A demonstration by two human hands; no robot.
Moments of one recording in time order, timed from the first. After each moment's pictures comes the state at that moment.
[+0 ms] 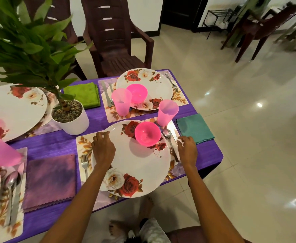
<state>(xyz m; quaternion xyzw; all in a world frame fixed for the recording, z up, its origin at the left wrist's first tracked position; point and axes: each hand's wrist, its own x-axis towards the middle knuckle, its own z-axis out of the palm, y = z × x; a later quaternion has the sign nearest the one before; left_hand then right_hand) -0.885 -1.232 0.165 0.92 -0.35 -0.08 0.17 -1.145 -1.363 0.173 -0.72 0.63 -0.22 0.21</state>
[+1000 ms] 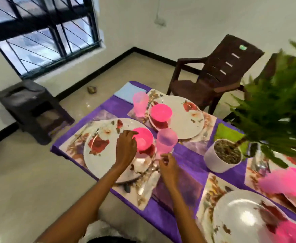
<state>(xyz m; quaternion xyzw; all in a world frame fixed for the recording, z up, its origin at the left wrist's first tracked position) -0.669 -0.921 0.208 0.92 -0.08 0.10 0.37 -0.756 -1.073 0.180 -0.83 0.27 -0.07 0.49</state>
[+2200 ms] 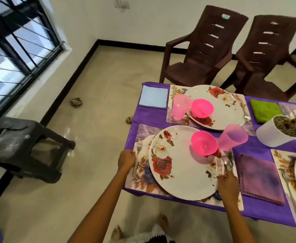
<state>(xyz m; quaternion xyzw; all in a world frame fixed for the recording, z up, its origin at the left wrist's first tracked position) -0.464 -0.675 0.157 0.92 0.00 -0.26 0.30 -0.724 -0.908 0.161 -0.75 0.58 -0.13 0.29</state>
